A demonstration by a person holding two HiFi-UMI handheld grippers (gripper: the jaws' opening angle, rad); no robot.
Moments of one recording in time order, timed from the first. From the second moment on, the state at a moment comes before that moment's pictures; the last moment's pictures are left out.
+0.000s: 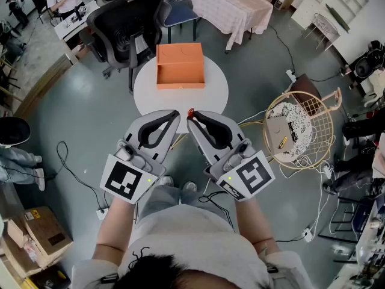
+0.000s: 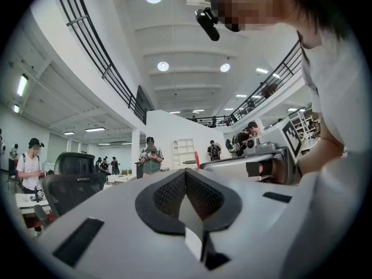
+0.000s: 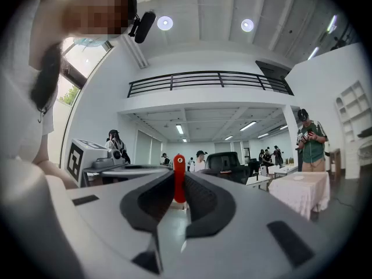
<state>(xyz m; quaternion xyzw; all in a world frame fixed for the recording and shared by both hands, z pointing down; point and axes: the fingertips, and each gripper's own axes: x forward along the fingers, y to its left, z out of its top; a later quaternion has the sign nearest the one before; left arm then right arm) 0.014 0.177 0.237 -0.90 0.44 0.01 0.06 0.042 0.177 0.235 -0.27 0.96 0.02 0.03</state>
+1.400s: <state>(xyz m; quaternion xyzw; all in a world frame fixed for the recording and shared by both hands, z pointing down) -0.041 0.114 0.260 -0.91 0.41 0.02 0.05 -0.004 0.120 0.252 -0.30 0.95 0.00 0.02</state>
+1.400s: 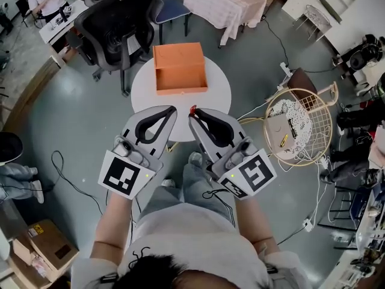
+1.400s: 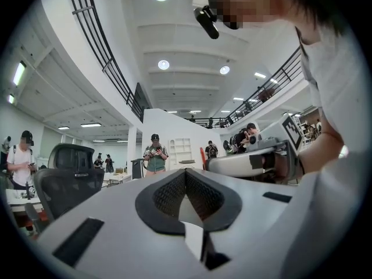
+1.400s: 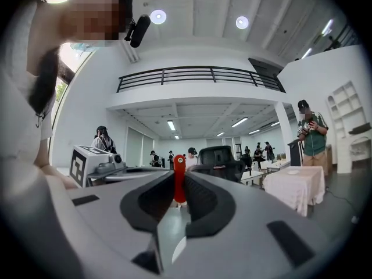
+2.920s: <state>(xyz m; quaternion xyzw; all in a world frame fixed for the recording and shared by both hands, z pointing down) -0.001 -0.070 0.277 -0.86 0.51 -0.01 0.04 0.025 -0.078 0.280 -0.18 0.98 -0.03 0.01</state>
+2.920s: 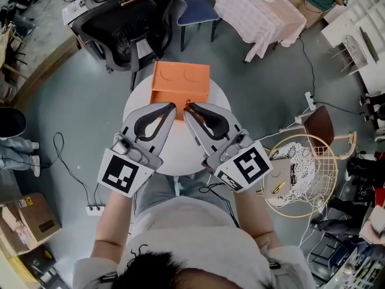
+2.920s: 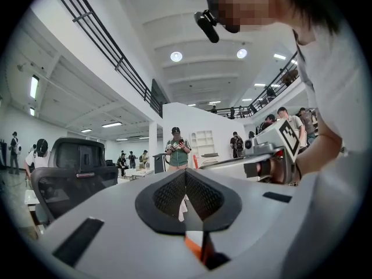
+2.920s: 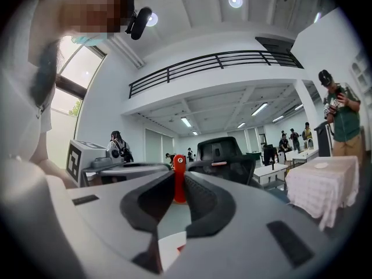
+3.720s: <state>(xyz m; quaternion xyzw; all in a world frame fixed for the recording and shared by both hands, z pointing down) -0.076 -0.144 0.307 -0.90 0.43 -0.01 0.01 -0.047 -0.159 0.326 -0.28 0.96 -0.06 -0.04</state>
